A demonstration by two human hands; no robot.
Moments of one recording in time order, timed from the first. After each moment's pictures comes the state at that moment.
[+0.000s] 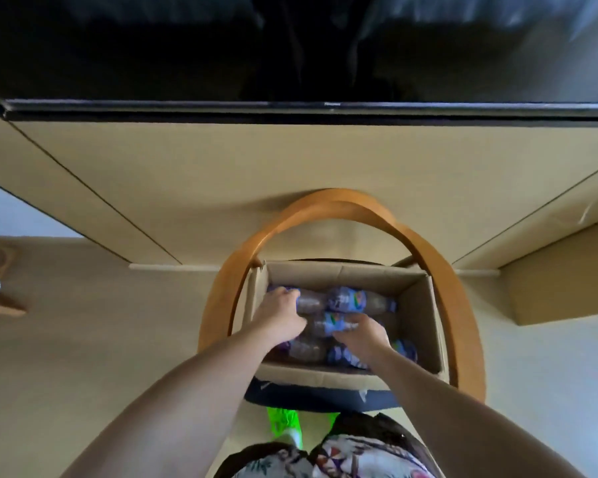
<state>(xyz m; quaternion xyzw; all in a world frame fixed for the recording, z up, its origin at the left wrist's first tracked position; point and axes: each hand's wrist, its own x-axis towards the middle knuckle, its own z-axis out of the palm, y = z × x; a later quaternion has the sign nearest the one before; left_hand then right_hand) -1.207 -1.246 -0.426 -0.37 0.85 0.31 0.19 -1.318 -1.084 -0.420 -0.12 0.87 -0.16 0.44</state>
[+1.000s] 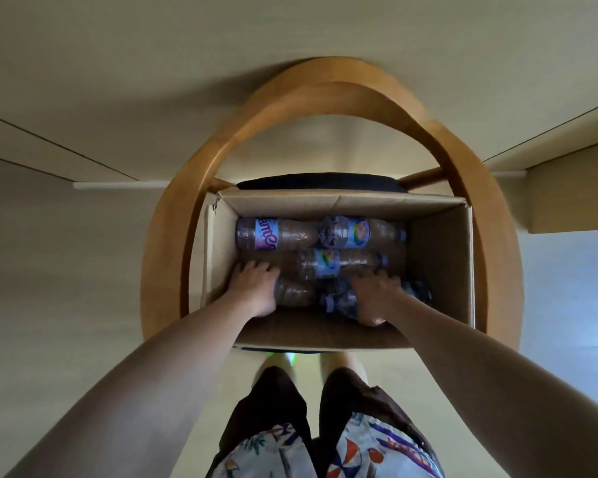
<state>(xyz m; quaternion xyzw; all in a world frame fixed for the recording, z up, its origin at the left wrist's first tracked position) -1.205 -1.249 -0.582 -0.23 0.85 0.17 0.44 -1.371 -1.068 -0.554 -0.38 0.74 0.23 0.50</state>
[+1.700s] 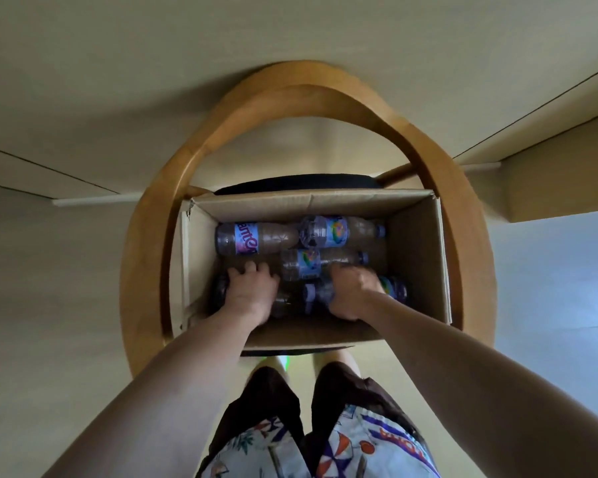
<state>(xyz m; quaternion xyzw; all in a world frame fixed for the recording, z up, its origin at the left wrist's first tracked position) -1.232 -1.213 -0.557 -0.16 0.88 0.04 0.44 -1.362 -1.067 -0.550 -0.32 0.83 0.10 0.44</state>
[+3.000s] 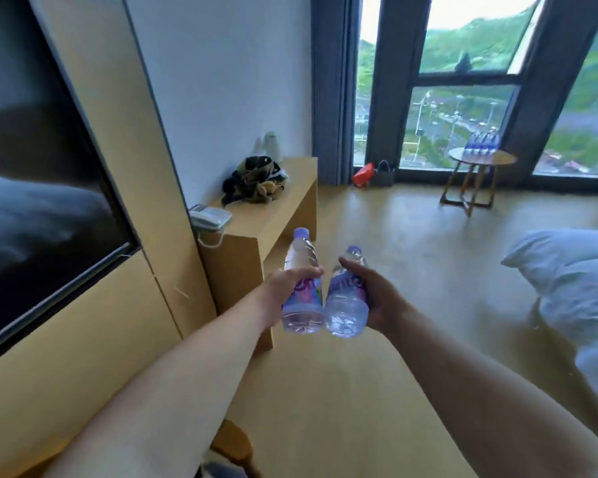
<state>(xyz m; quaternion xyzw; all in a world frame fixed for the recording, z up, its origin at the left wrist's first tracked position) -1.384 -0.783 -0.139 0.08 0.65 0.65 0.38 -1.291 -0.623 -0.162 0.15 0.39 -0.91 0.00</state>
